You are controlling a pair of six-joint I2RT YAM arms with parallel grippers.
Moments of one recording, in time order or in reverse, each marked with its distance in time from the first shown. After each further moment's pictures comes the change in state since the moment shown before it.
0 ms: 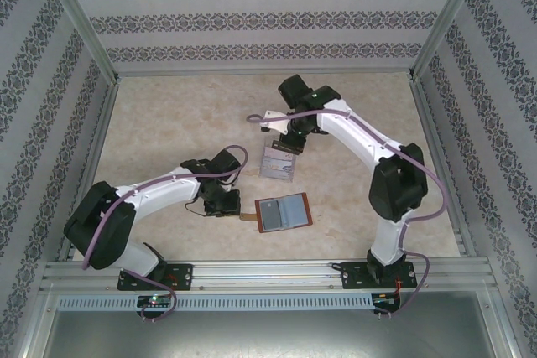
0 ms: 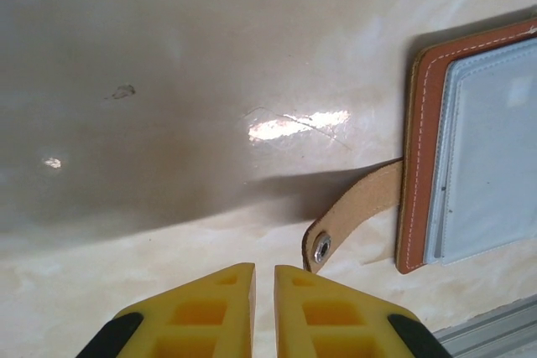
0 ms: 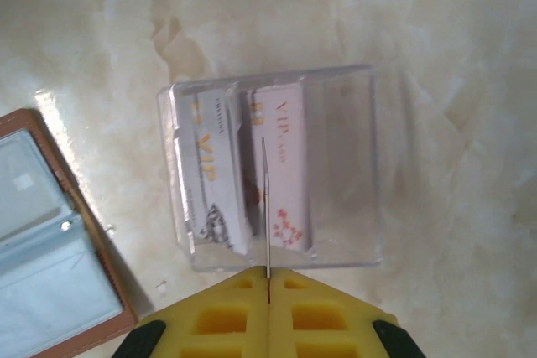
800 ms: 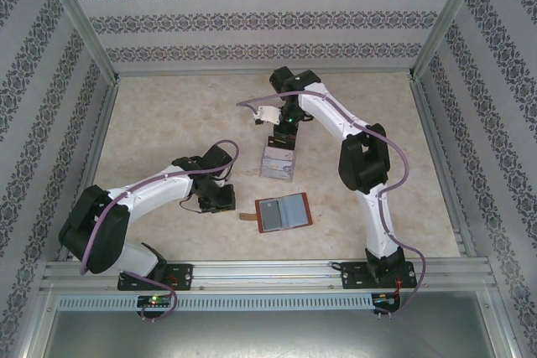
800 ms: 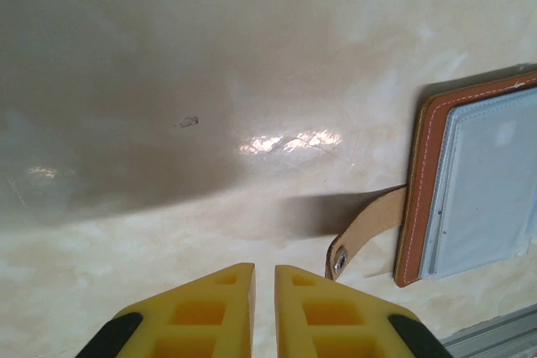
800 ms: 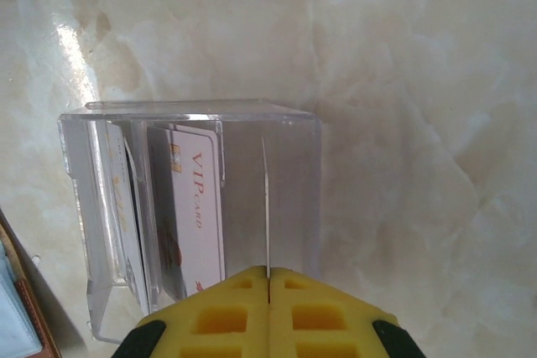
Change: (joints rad) left arm 0.071 -0.034 -0.009 -0.004 0.000 -0.001; right arm -0.049 0.373 0.402 -0.211 -0.052 -0.107
